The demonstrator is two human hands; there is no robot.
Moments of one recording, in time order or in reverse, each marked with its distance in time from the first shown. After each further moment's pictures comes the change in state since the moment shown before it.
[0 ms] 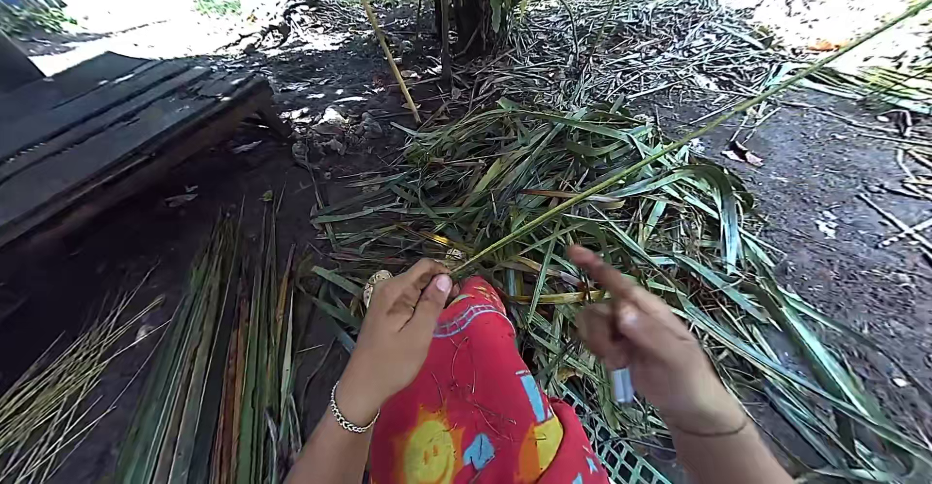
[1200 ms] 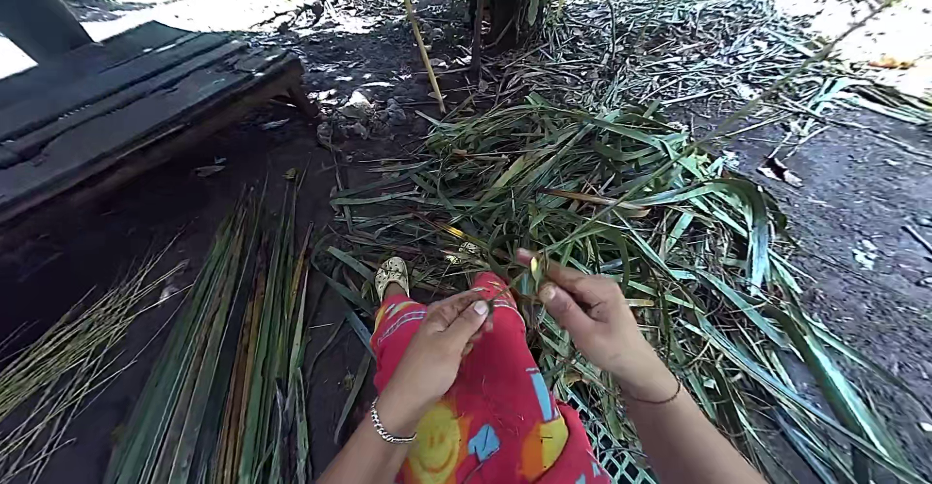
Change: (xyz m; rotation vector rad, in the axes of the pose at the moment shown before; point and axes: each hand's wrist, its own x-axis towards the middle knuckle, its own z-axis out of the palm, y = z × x) left_hand -0.036 0.004 0.031 -0.616 -0.002 -0.448; right_hand 0.044 0.028 0.028 -0.484 0.025 -0.229
